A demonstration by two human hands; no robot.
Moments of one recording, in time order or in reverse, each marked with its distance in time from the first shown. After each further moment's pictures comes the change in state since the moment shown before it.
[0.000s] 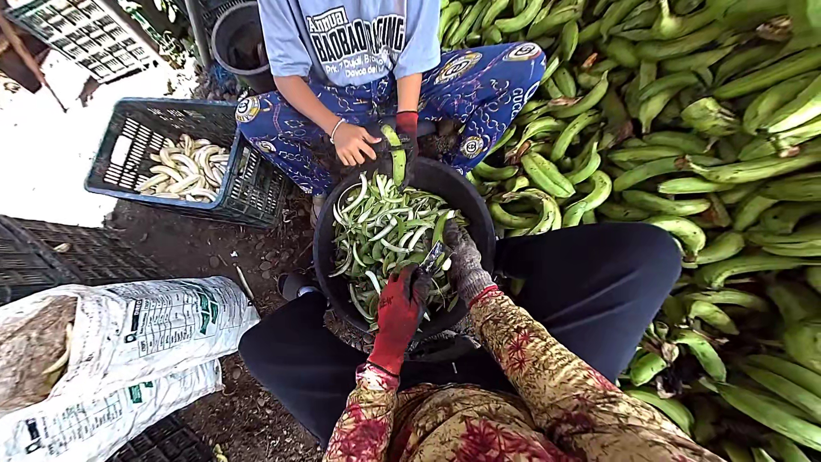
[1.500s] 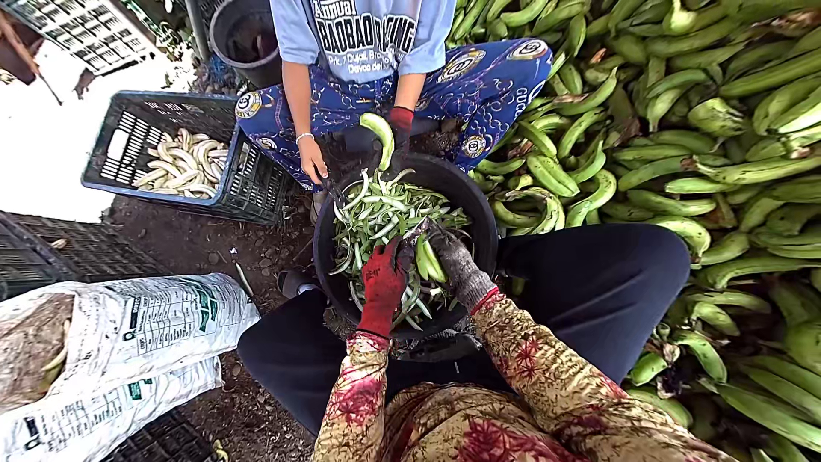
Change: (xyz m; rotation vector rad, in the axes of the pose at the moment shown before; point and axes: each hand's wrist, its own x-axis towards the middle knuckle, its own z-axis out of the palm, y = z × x) left_hand 0.052 -0.009 -0.025 0.193 0.087 -0.017; right_hand -0.016 -0.007 0.008 -0.199 -0.237 0.077
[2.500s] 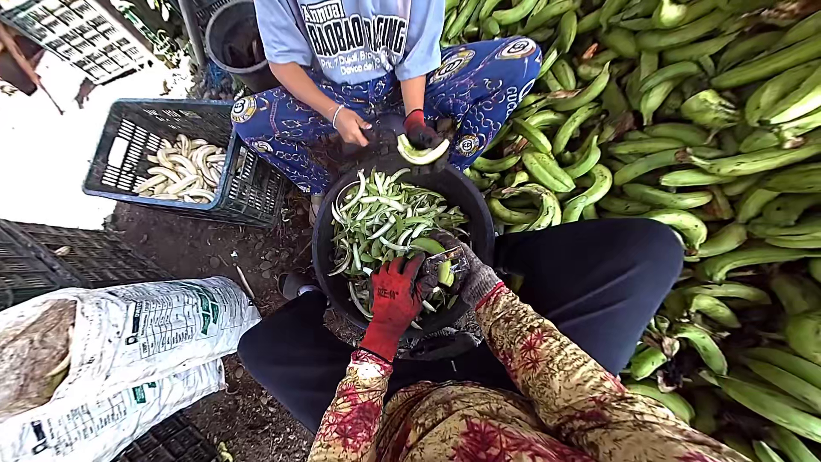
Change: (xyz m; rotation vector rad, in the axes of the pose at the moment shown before) left_hand -0.038 0.012 0.014 0.170 0.084 0.326; right_hand -0.004 0.013 -0.026 0.529 -0.254 0.179
